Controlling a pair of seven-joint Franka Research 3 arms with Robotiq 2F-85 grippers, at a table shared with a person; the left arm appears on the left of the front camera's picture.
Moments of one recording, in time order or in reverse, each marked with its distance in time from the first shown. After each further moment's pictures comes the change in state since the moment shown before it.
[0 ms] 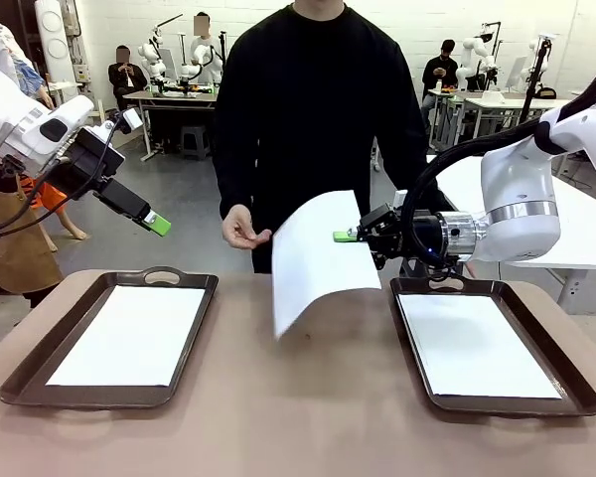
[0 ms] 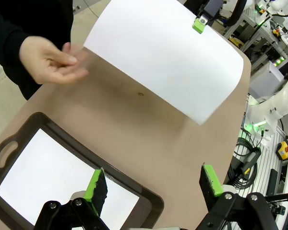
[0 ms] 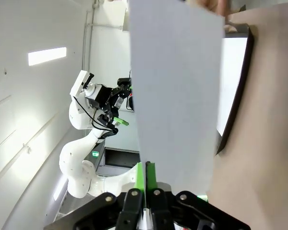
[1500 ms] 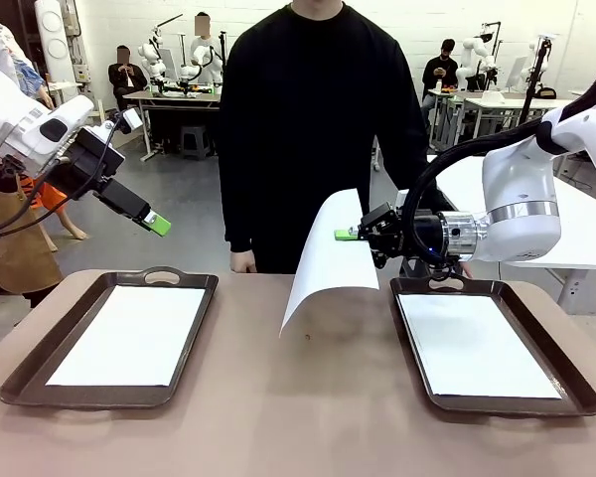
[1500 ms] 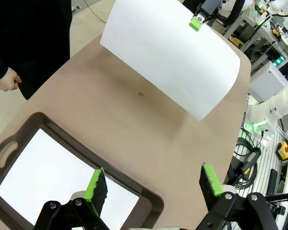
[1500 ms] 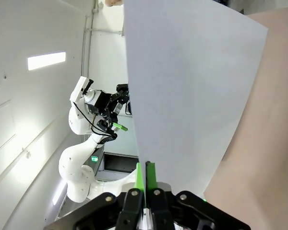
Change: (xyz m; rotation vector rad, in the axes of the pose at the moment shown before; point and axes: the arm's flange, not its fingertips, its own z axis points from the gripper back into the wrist) left arm 0.000 0.000 0.000 0.000 0.000 0.000; right arm 0.003 -0.001 0.003 -0.006 -0.029 -0.001
